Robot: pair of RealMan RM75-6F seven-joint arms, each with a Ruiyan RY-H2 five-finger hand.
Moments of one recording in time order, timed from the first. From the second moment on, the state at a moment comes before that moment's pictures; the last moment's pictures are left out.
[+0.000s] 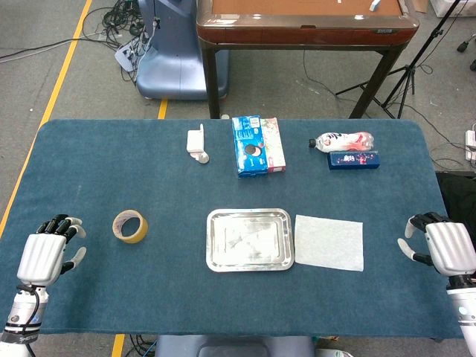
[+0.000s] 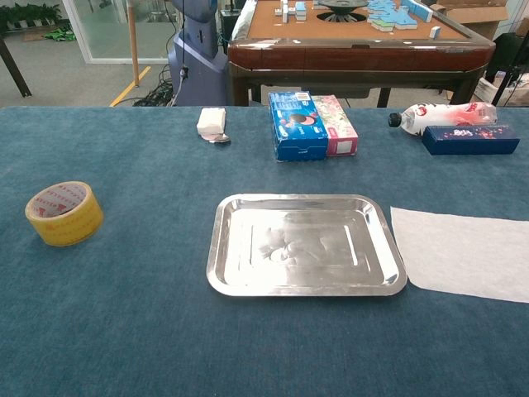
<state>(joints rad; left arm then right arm) -0.20 -1.25 -0.09 -1.57 1.52 1.50 0.24 0.16 -1.05 0.08 -1.59 -1.47 1.37 0.01</state>
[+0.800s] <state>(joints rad) -0.17 -1.23 -0.08 -1.58 1.53 1.54 0.21 0.18 -1.11 0.07 -1.58 -1.53 1.40 0.00</state>
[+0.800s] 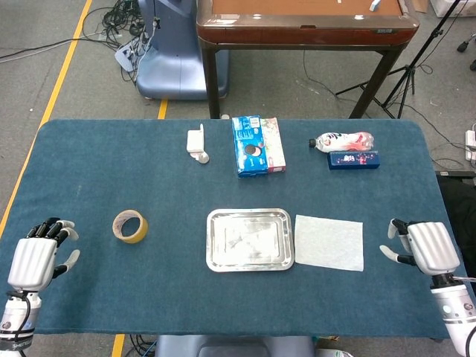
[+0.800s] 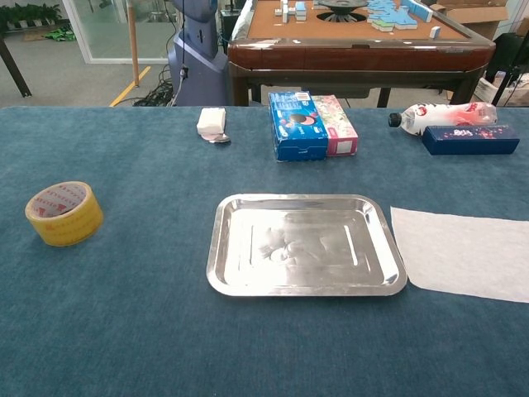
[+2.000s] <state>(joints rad) -0.15 -1.20 -0.11 -1.59 1.50 1.56 0.16 0.28 -1.42 0.02 -1.43 -1.58 1.28 -0.22</state>
